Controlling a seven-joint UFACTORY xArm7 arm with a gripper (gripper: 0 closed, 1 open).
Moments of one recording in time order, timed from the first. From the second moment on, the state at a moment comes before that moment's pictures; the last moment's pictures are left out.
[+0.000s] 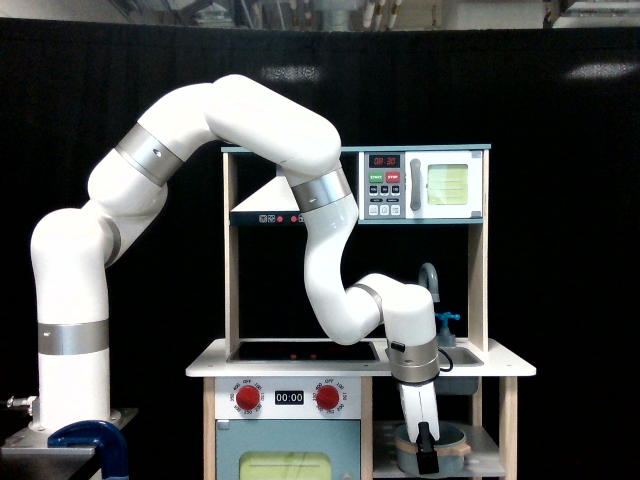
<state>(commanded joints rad) 0.07 0.72 0.13 1.11 0.90 0.29 -0.67</state>
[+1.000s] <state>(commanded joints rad) 0.08 0.67 0.14 1.08 0.85 0.30 -0.59</state>
